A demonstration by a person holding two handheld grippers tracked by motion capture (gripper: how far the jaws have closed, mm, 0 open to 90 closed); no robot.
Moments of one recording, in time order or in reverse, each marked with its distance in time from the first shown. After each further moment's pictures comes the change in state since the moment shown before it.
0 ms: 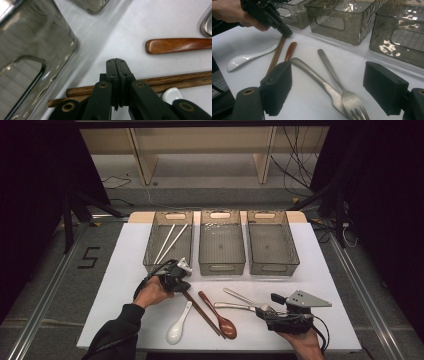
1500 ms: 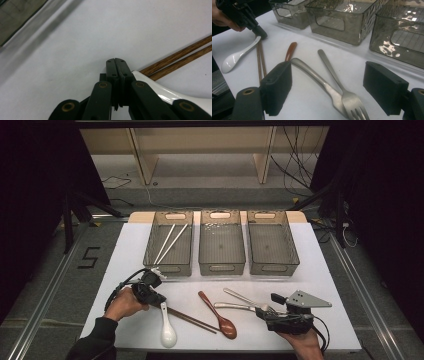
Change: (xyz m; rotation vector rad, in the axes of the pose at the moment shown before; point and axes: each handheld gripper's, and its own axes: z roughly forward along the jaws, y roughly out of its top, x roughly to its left) left arm 0.010 -0.063 -0.039 0.118 -0.039 -0.178; right arm 0.001 0.001 -0.001 0.000 -0.003 -0.006
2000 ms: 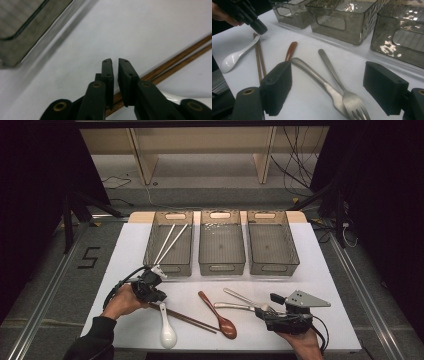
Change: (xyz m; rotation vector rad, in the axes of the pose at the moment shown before) left arm -0.008 0.010 -0.016 -0.035 0.021 0.105; right arm 0.001 0.000 0.002 0.005 0.003 0.000
